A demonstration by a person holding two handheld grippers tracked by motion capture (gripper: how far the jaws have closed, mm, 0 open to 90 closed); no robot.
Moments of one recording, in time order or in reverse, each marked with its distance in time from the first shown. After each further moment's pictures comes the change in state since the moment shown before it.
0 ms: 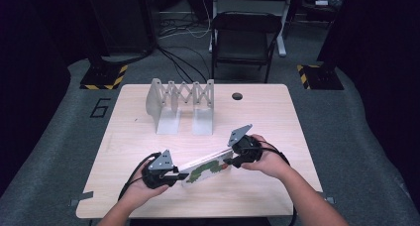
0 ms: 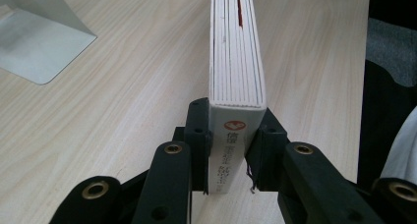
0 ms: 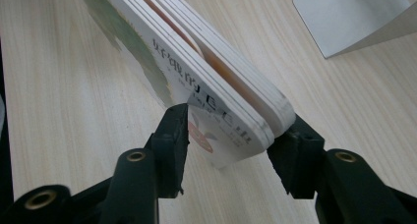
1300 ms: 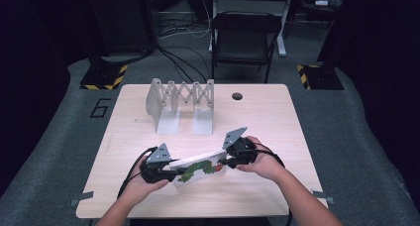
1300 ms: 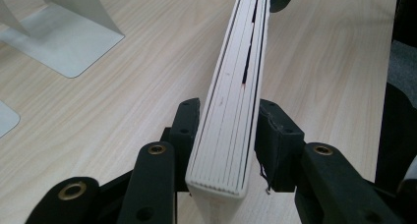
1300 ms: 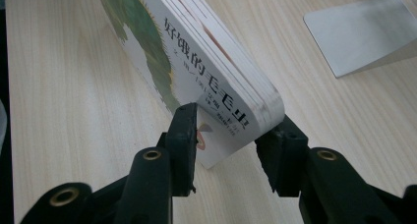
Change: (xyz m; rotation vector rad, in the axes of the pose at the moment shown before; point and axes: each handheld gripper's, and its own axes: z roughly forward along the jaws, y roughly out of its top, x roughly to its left) left arm 0.010 0.006 -0.001 -0.013 0.048 -0.078; right arm 0.010 0.008 0.009 -0.027 0.005 -0.032
